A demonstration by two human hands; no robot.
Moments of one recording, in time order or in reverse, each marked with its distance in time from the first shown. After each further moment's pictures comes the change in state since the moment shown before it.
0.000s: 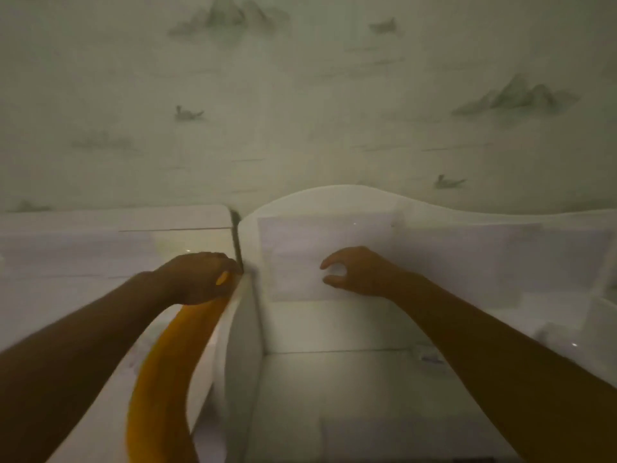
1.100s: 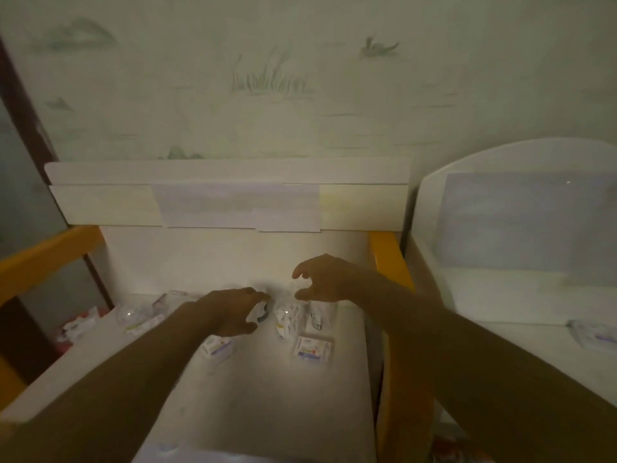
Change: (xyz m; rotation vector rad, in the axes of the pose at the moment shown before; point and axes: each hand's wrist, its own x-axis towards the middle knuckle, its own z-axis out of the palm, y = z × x) left_hand -0.137 -0.248 0.169 -0.129 -0.313 -0.059; right_hand 0.154 -0.310 0.201 -0.083 -0.307 -0.109
